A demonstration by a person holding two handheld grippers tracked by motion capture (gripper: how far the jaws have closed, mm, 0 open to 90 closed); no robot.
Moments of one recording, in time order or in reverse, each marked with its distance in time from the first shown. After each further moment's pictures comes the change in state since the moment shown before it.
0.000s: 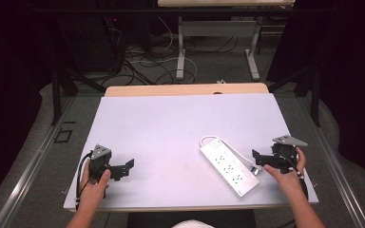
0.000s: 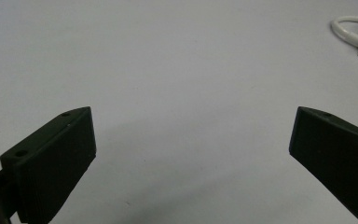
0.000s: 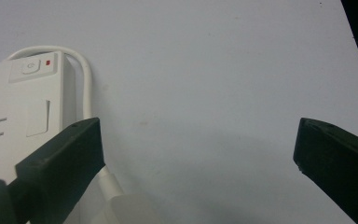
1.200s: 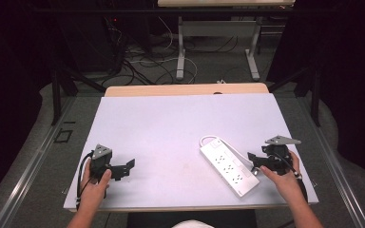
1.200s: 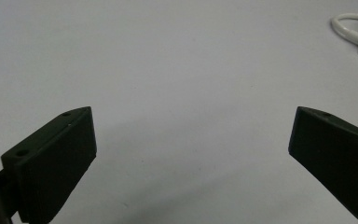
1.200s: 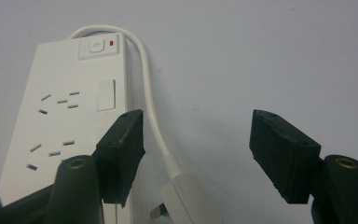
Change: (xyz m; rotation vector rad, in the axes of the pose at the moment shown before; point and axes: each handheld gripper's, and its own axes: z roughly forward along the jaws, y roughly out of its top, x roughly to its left) left arm -0.002 0.001 0.002 0.009 0.000 0.004; right arm 0.022 0.010 -0.011 0.082 0.121 -0.066
